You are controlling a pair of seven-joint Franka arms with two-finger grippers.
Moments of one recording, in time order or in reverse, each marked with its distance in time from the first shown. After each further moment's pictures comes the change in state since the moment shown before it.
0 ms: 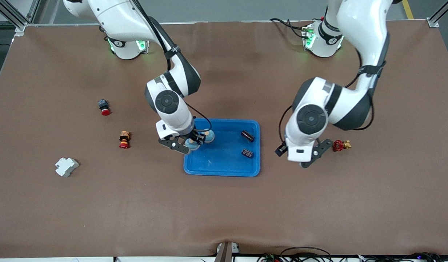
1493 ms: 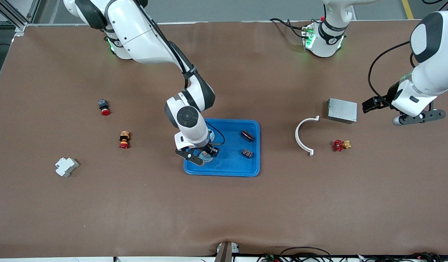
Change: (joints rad) left arm 0.418 -0.539 -0.002 -0.432 -0.075 -0.004 0.961; right arm 0.023 0.219 0.000 0.174 0.000 0.095 0.095
